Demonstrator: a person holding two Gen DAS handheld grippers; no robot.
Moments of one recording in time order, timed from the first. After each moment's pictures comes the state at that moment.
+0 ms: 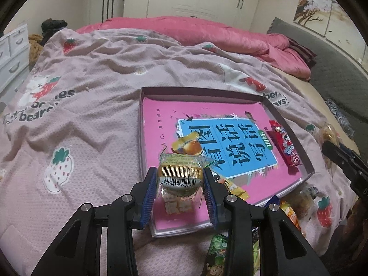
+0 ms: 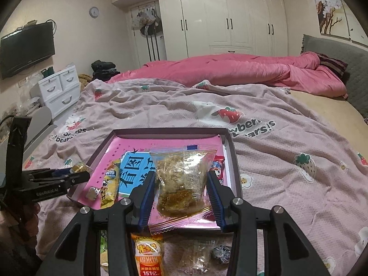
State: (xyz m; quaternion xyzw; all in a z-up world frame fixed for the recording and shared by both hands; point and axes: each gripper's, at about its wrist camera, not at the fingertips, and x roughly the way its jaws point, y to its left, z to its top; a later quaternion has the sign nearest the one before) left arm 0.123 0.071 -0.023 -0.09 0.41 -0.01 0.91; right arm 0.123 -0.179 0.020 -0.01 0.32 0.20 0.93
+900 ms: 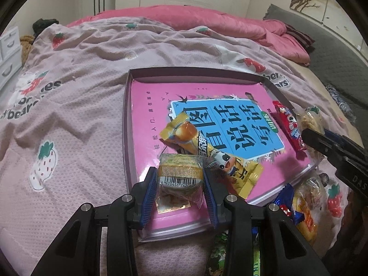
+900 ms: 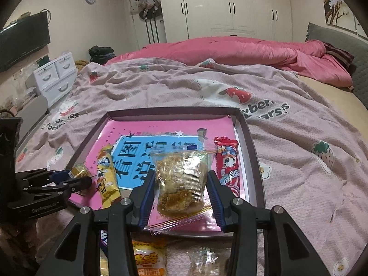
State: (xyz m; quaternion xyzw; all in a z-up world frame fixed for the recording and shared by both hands) left arm 0.131 0.058 -0.048 -0.07 0.44 -0.02 0.89; right arm 0.151 -0.158 -0.018 -0.02 0.37 0.20 0.91
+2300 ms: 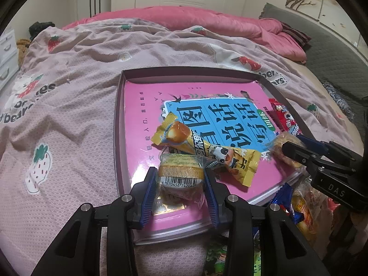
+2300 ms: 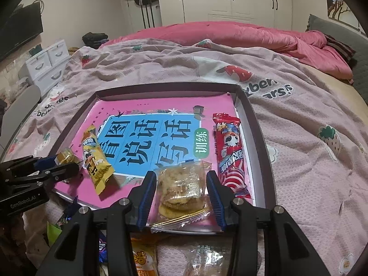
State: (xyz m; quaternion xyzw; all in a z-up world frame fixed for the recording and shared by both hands) left arm 0.133 0.053 -0.051 -0.06 0.44 -0.03 0.90; right arm 0.160 -0.150 -0.043 -0.04 0.41 0.19 0.89
